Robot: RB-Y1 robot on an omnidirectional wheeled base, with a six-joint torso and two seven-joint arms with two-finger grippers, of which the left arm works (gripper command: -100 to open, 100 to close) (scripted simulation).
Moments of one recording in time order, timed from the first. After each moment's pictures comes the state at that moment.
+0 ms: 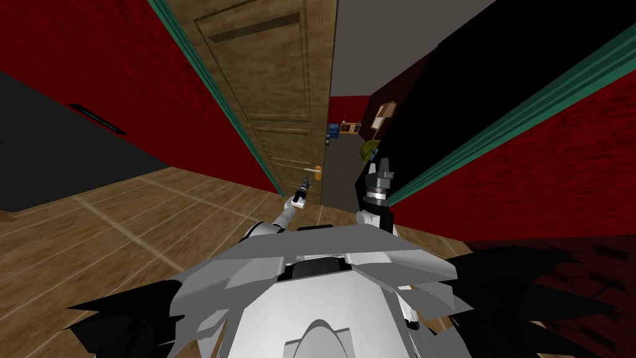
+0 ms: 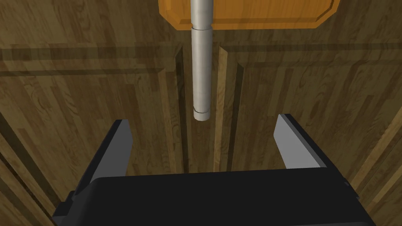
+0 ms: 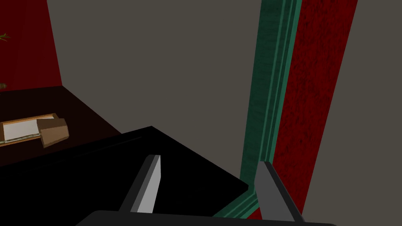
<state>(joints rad) -0.46 -0.04 -0.17 -0.71 -0.03 -0.45 0.09</state>
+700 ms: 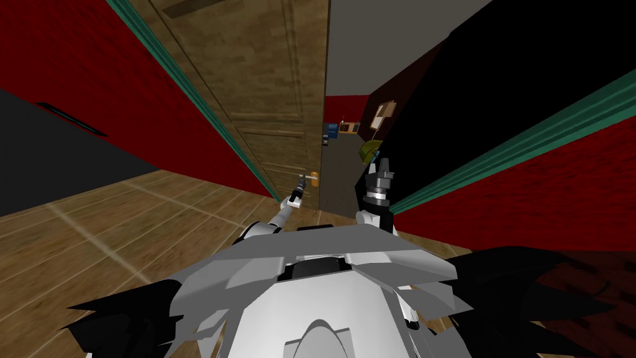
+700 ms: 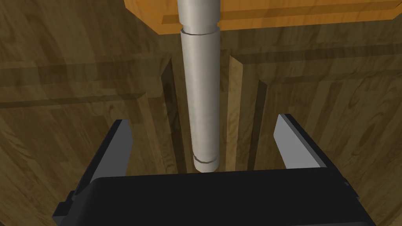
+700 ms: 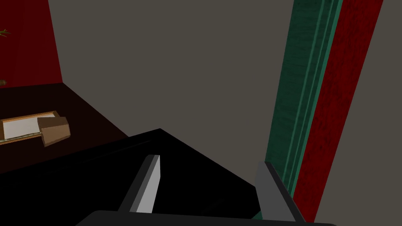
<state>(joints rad) -0.46 0.02 -0.16 -0.70 -0.02 -0.45 0.09</state>
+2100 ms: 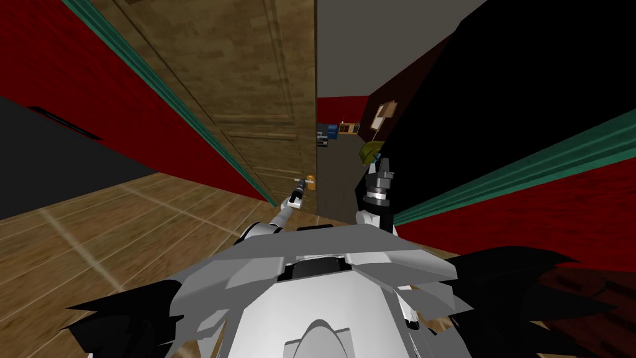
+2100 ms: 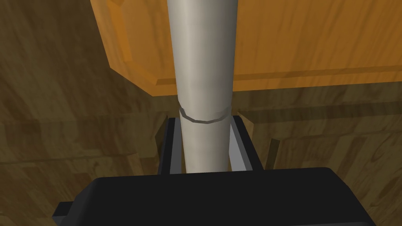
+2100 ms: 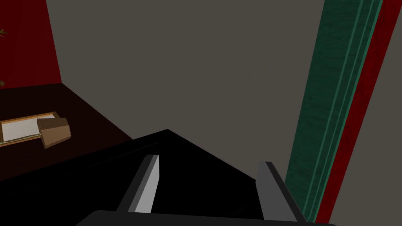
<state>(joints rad) -0.46 0.00 -0.13 -0.69 -0.01 -0.45 0.08</state>
